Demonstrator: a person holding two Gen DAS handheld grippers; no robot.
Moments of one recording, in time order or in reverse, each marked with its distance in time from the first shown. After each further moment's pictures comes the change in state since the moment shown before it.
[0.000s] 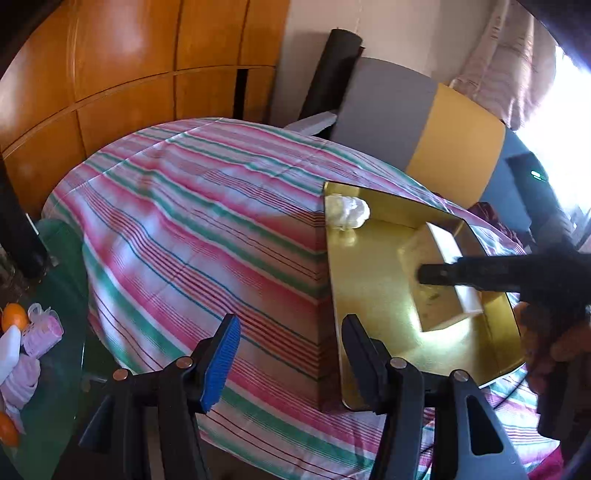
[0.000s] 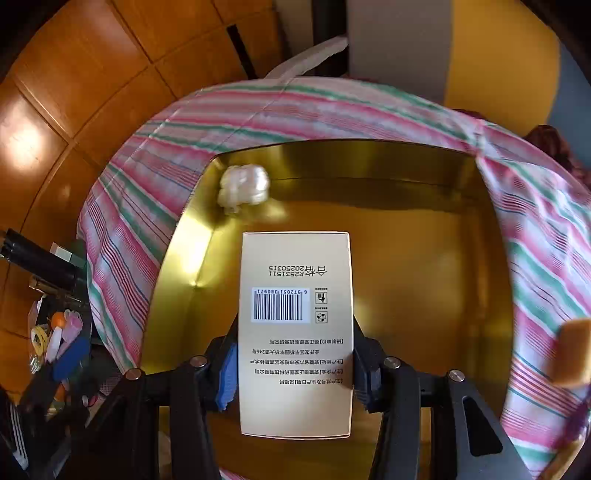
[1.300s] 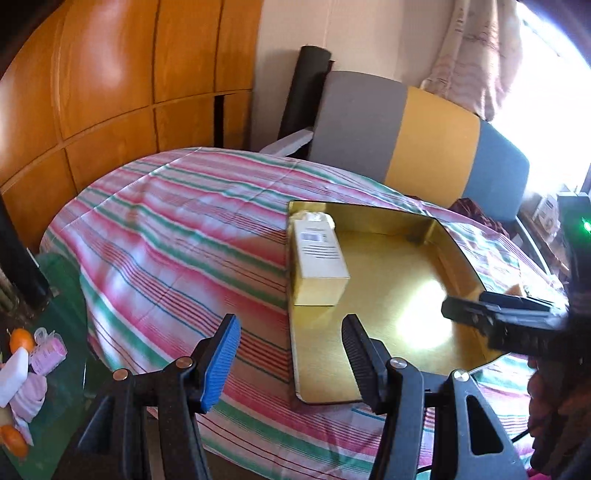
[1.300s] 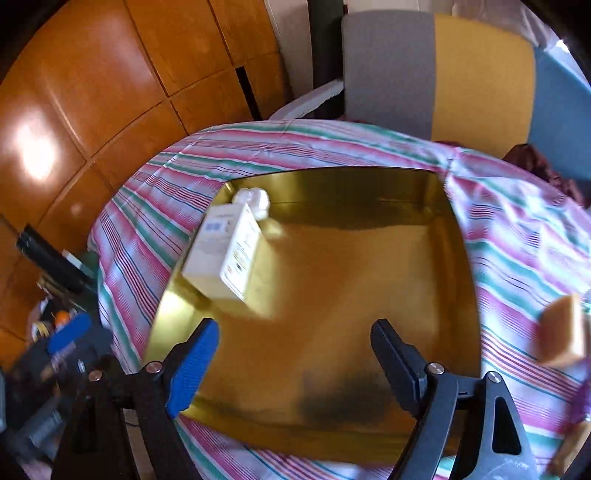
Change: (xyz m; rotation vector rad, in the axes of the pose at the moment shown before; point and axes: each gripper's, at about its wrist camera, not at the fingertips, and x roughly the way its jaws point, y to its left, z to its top) left arm -0.029 -0.040 -0.006 0.122 -0.083 -0.028; right arm -0.067 -0.025 -0.071 -0.027 -0.231 -0.048
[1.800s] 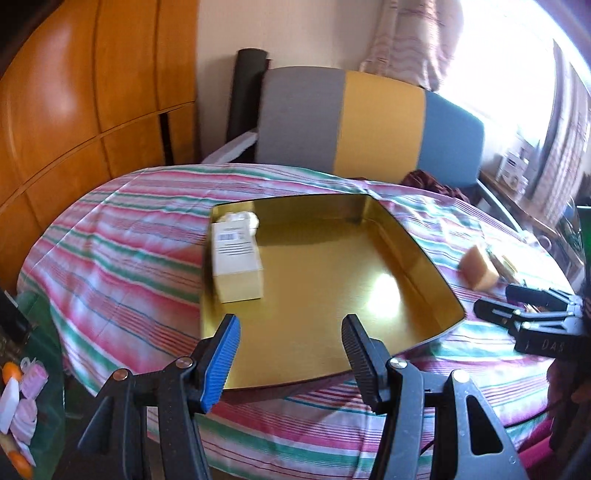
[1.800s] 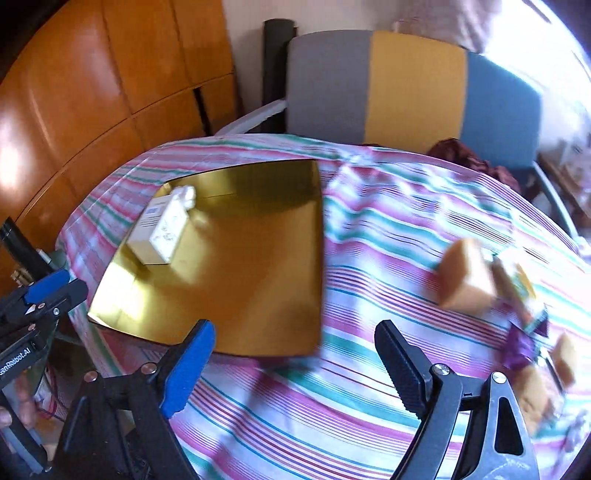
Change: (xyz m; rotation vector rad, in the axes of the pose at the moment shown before) left arm -0.015 -0.074 -0.013 0.173 0.004 -0.097; right arm -0.073 -0.077 -0.064 0.082 -0.078 -0.172
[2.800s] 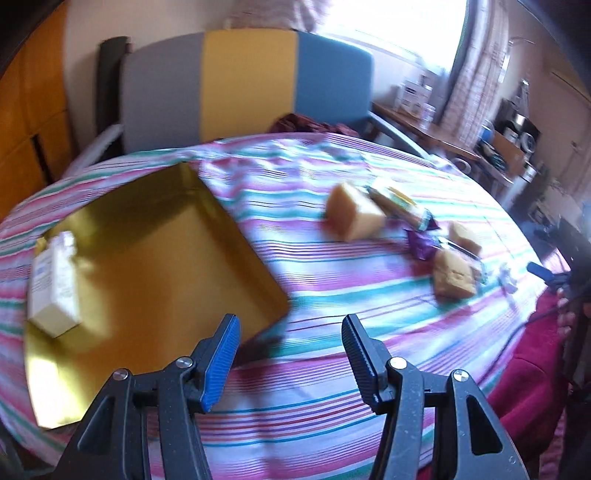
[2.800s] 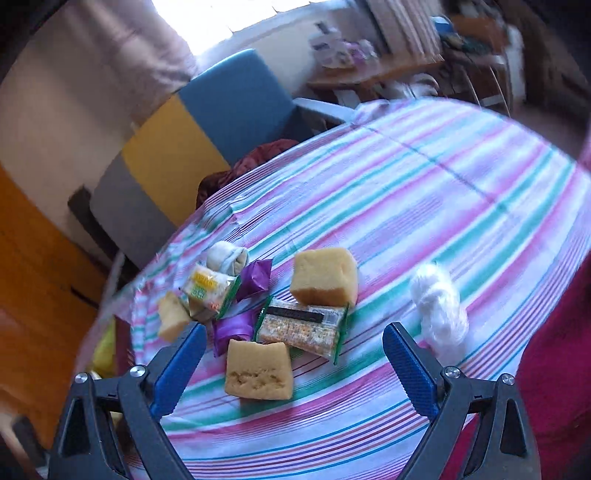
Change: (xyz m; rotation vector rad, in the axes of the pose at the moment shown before) left arm 0.048 -0.161 0.001 0.268 0.171 -0.332; right arm -0.130 -0.297 -0.126 0.881 -0.243 -0.156
